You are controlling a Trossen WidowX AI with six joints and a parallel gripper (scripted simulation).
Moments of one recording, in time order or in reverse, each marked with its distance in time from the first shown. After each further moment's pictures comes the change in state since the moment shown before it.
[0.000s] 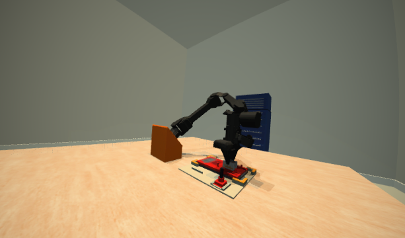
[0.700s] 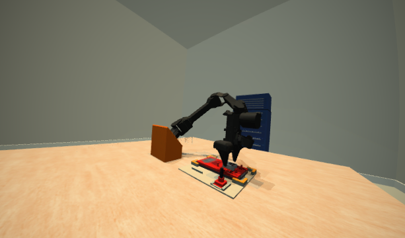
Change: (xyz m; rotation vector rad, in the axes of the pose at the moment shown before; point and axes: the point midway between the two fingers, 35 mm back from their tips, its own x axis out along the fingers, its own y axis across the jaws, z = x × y) arm 0.002 0.000 0.000 0.001 0.000 0.001
